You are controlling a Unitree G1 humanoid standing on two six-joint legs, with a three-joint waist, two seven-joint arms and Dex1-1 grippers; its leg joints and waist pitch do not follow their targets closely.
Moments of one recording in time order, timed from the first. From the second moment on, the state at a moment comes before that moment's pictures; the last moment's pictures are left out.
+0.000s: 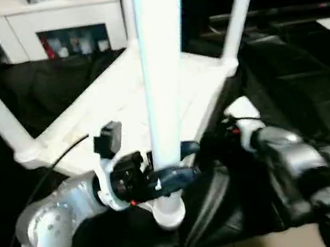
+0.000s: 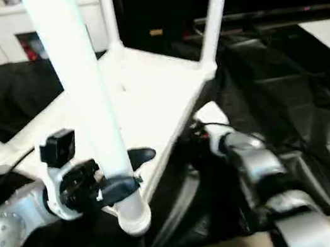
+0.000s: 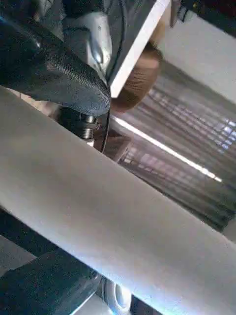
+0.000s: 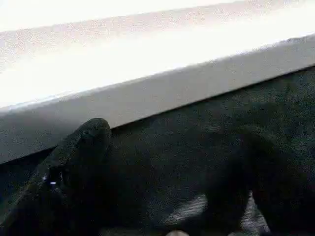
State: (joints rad) left arm -0.28 0.29 0.07 -0.26 -0.93 1.02 -1.15; right arm -0.62 -0.20 0.08 0.91 0.00 0.03 0.56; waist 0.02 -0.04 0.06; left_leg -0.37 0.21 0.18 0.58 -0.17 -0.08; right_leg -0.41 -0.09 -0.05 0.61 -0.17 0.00
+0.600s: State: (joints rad) left arm -0.49 0.21 -0.11 0.06 -0.61 0.64 -1.05; right arm -0.68 -0.06 0.11 1.02 -0.05 -0.06 0.49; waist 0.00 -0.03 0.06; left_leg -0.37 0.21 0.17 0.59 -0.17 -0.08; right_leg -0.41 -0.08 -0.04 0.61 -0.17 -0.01
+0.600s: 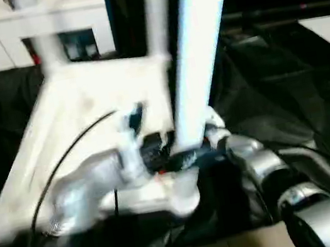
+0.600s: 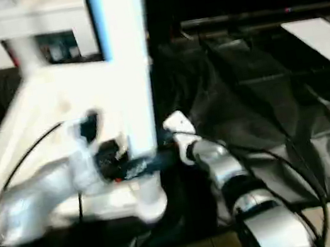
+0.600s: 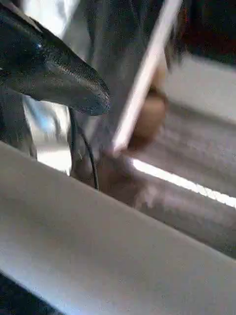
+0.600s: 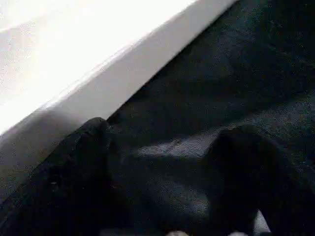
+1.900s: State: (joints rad) left arm -0.35 0.54 -0.32 0.02 -0.17 0.57 -0.93; right arm -0.24 -0.56 0.11 0.08 0.11 0.28 0.98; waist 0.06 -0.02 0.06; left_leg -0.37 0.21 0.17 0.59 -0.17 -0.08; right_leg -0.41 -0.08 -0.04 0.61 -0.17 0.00
